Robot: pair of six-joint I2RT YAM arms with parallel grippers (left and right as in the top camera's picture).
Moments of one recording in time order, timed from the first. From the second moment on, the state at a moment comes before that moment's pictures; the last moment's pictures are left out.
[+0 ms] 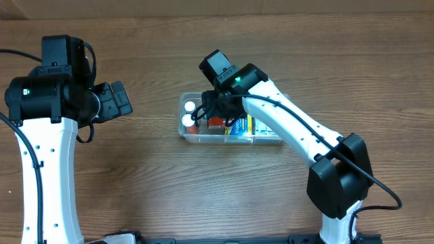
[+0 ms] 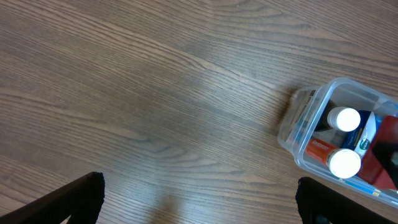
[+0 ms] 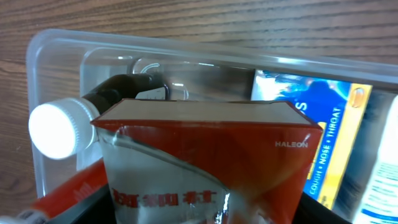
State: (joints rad) left arm 0.07 1.46 1.71 -1.47 -0.05 -0.31; right arm 0.66 2.00 1.73 -1.02 -0.06 0.59
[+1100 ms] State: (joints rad) left arm 0.07 1.46 1.71 -1.39 -0.03 -0.27; right arm 0.44 1.75 1.82 -1.08 0.16 0.55
